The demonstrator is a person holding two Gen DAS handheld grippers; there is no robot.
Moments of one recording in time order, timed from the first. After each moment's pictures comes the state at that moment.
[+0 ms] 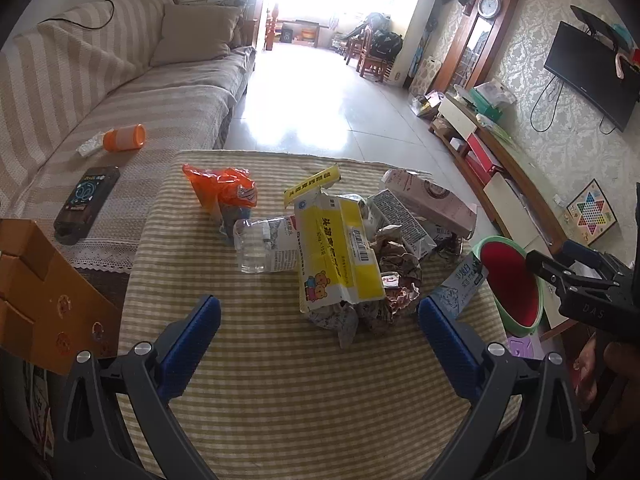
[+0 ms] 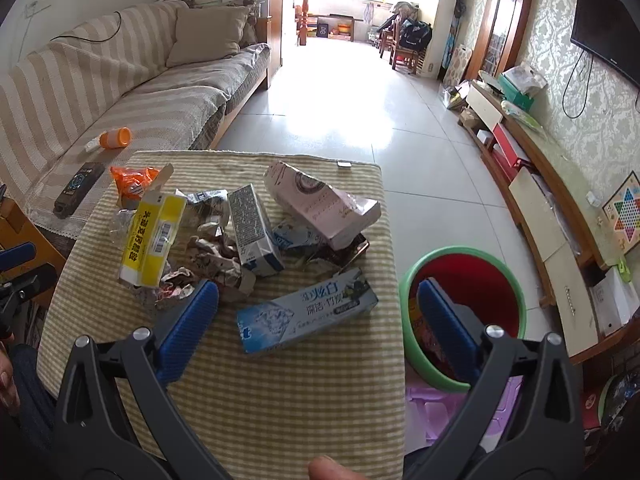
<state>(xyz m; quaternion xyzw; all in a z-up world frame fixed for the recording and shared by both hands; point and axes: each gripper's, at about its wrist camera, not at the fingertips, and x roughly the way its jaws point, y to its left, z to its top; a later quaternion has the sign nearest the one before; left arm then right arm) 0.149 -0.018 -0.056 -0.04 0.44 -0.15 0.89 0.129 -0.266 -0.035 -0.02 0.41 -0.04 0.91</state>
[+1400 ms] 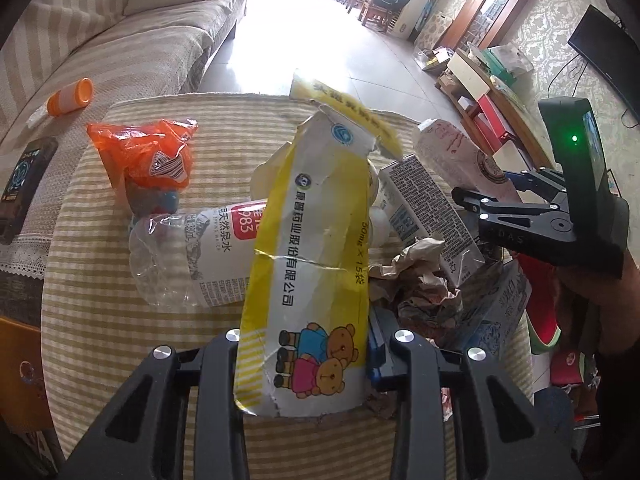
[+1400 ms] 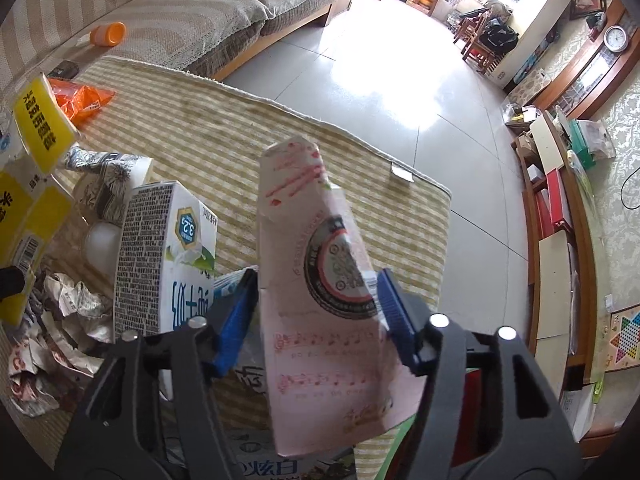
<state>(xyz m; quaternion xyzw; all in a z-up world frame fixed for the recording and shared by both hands) 0.247 -0.071 -0.137 -0.05 0.52 -0.16 0.84 0.300 -0.265 -0.134 -0.16 0.51 0.04 0.85</state>
